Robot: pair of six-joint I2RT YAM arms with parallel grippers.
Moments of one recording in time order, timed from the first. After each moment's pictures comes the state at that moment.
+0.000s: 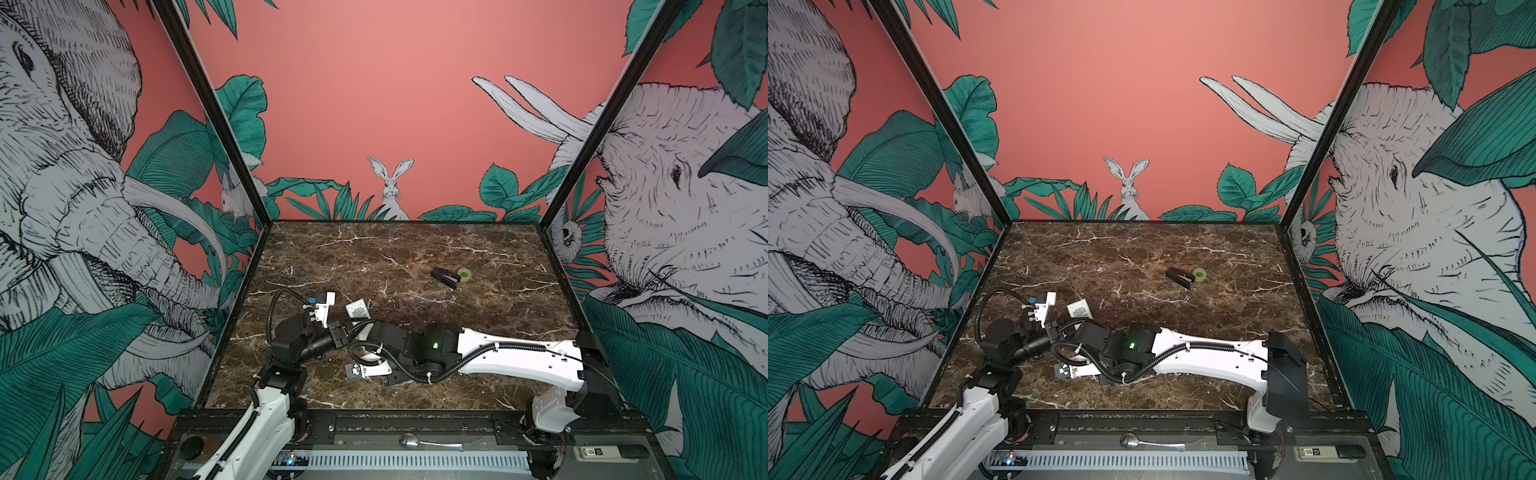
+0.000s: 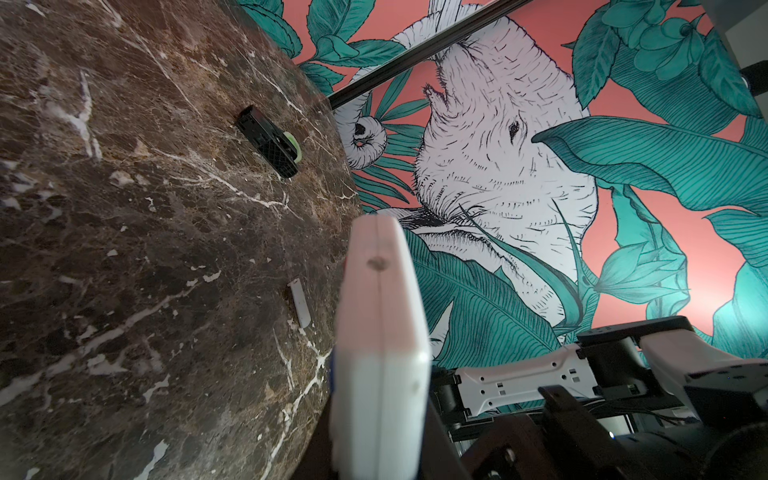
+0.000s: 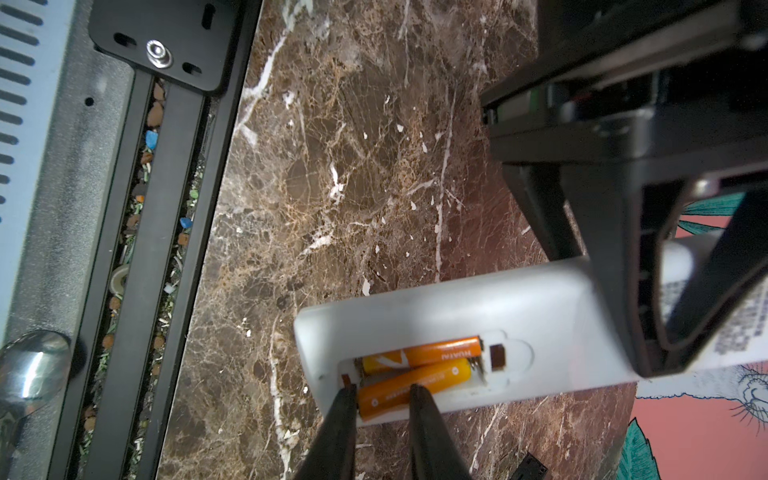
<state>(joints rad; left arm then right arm) -0.25 0.64 0.16 0.38 0.87 -1.05 1.35 1.63 1.41 -0.81 0.18 -0.63</state>
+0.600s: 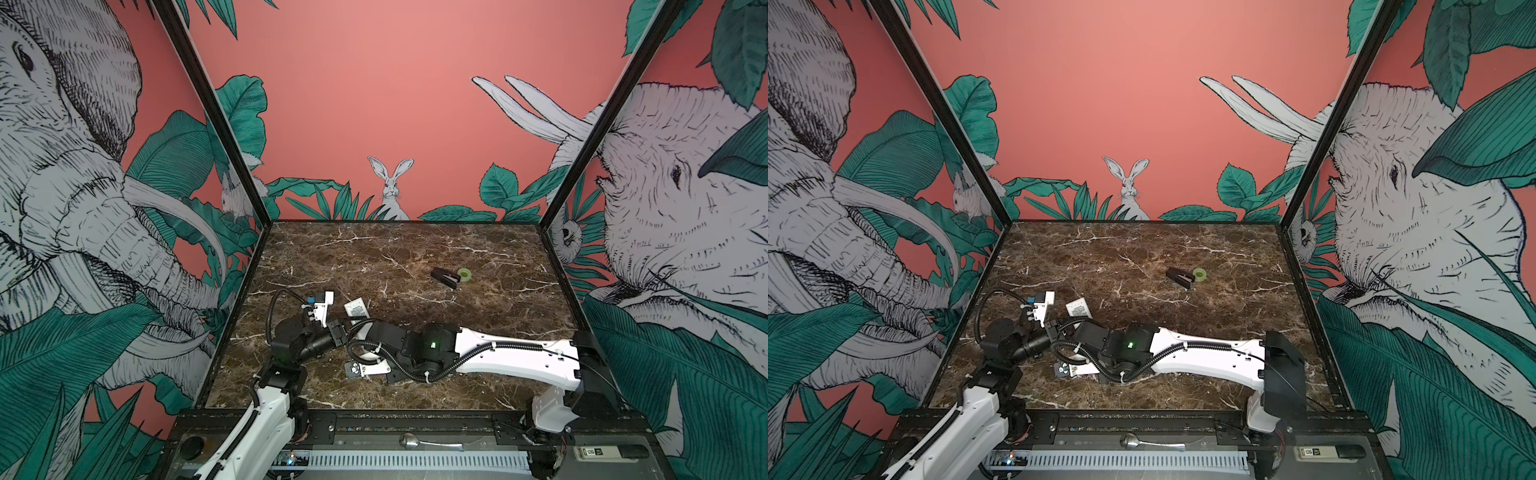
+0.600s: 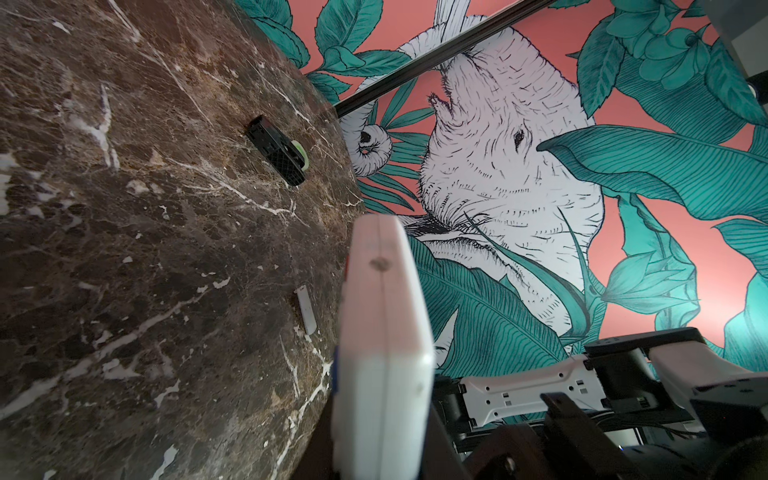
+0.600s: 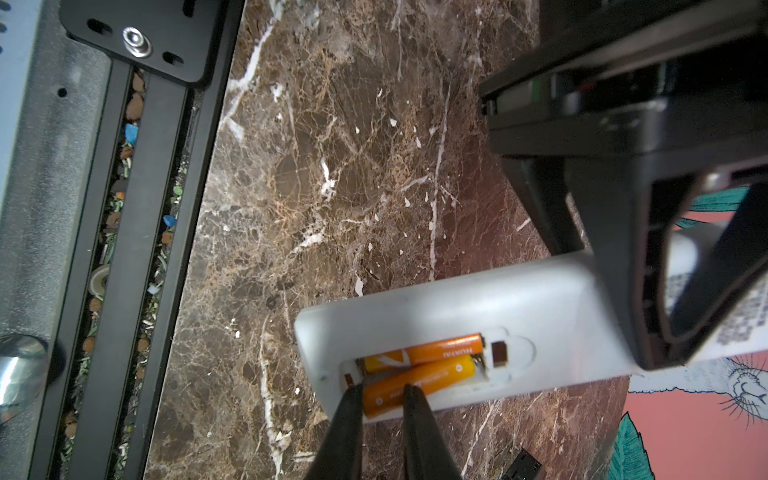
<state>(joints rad) -0.25 0.65 0.16 0.38 0.85 -1.05 1.34 1.64 1.41 -0.80 0.19 -0.64</state>
